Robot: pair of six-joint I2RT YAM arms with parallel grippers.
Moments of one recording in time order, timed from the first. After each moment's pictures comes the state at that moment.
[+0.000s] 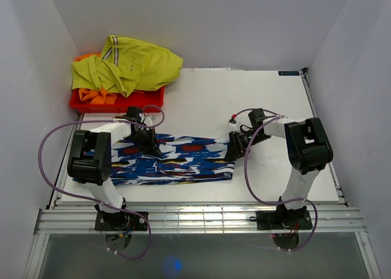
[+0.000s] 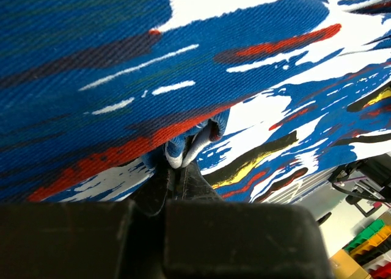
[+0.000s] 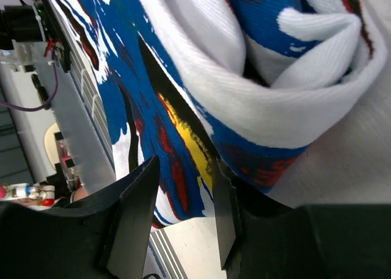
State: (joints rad) left arm -0.13 1.73 0.97 -0.59 0.49 -0.26; right arm 0.26 1.86 0.98 -0.56 -0.96 -0.18
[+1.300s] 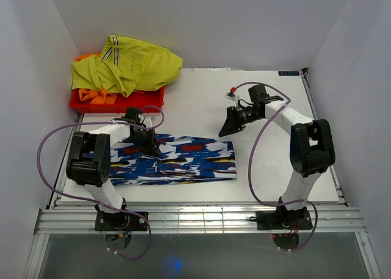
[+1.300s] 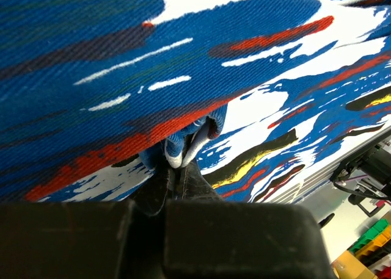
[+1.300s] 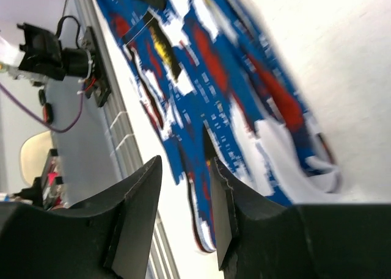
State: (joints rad) left arm -0.13 1.71 0.94 -0.55 0.51 -0.25; right arm 0.29 1.81 1.26 -0.64 -1.07 -0.18
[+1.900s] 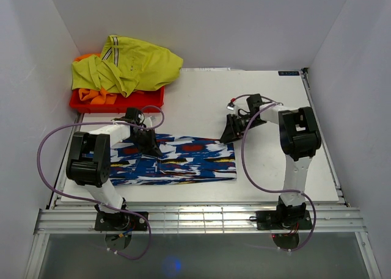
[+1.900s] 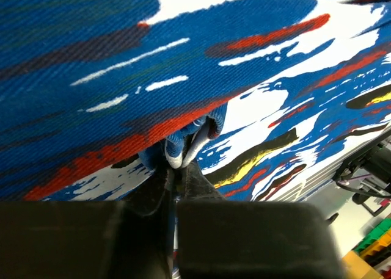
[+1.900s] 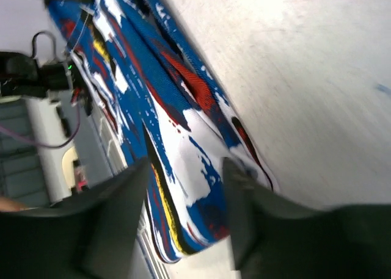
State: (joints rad) left arm -0.13 1.70 0.94 -0.55 0.51 -0.24; right arm 0.23 2.08 1.30 -0.58 -1.03 -0.11
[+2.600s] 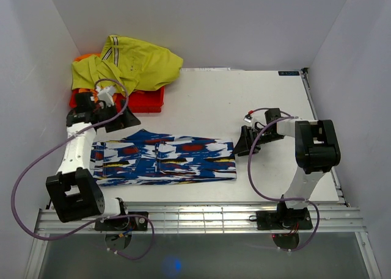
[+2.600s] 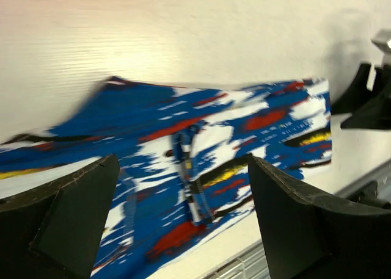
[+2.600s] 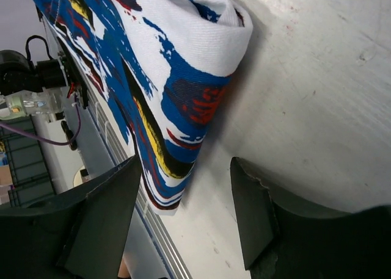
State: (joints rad) left arm 0.13 1.35 1.07 -0.60 0.62 -0.09; right arm 0.09 1.84 0.96 -0.55 -0.98 -0.13
